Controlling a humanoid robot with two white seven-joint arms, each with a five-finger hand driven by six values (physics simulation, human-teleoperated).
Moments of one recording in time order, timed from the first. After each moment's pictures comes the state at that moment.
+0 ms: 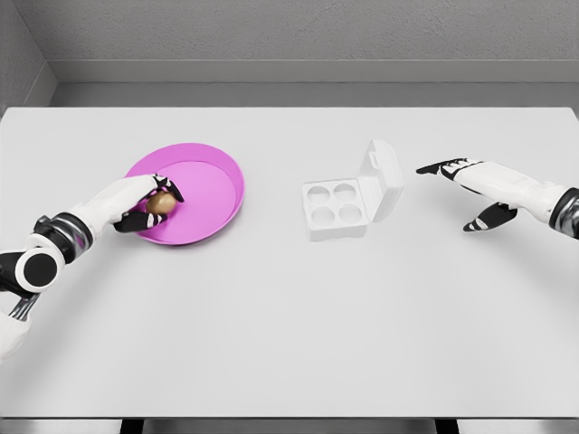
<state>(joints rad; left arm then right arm) -0.28 0.61 -0.40 -1.63 -0.37 0.16 -0.38 -0.46 -0.80 0.49 -1.33 0.29 -0.43 0.42</state>
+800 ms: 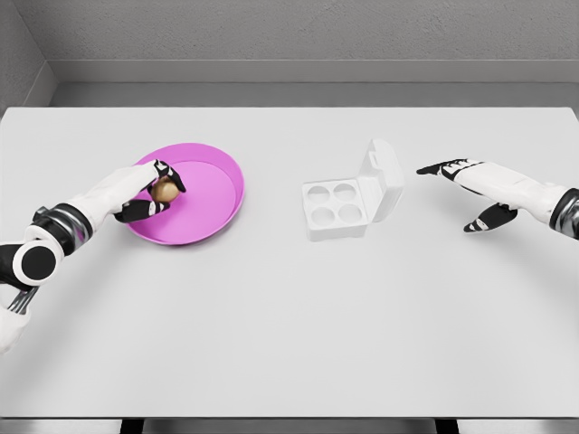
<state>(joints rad) -0.30 0.61 -0.40 -1.65 -0.37 0.16 -0.38 -0.45 -0.80 0.49 -1.33 0.29 -0.43 0.42</state>
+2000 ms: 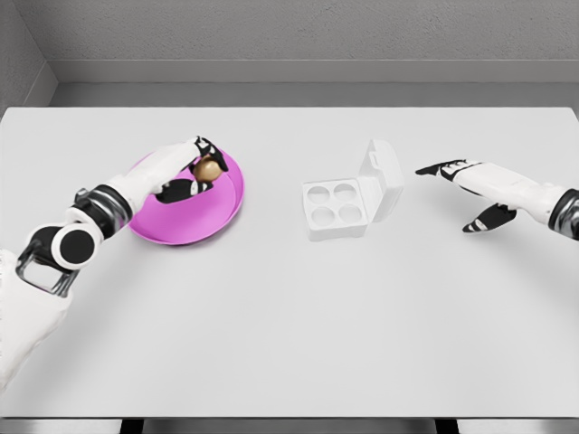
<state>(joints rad) -0.38 0.48 -0.44 -1.67 -0.38 0.16 -0.38 -0.45 -0.80 0.49 -1.33 0.29 -0.43 0.42</state>
